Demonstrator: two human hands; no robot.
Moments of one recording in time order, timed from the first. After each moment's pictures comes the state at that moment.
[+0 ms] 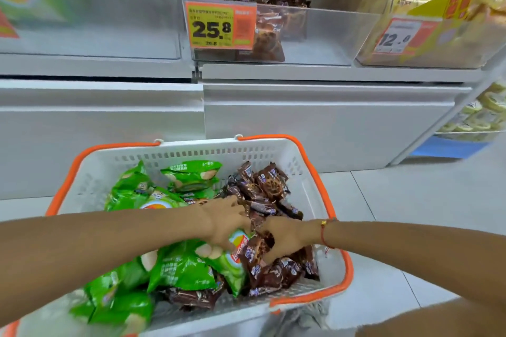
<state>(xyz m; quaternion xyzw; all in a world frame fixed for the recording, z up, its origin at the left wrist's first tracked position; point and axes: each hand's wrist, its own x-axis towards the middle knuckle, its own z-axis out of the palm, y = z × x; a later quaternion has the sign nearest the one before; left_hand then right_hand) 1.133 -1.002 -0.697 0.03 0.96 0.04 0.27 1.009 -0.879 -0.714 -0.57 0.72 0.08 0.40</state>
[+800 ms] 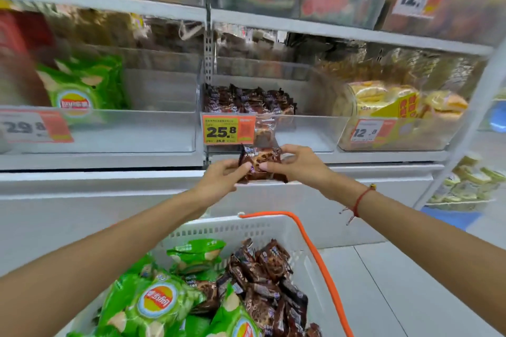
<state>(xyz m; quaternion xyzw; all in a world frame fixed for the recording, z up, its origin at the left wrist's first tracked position) 1.094 -1.073 -0.543 -0.26 0.74 0.59 -0.20 0.958 -0.950 -0.495 -0.42 0.74 -0.46 0.27</state>
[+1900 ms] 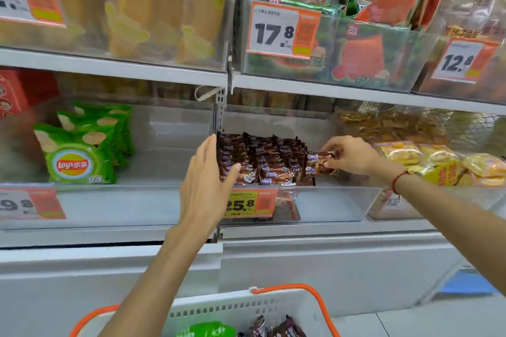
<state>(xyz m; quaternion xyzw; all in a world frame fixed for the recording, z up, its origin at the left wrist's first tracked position) 1.071 -1.162 -0.474 -0.34 0.82 0.19 -0.41 0.793 -1.037 -0.411 -0.49 0.86 -0.12 -0.04</state>
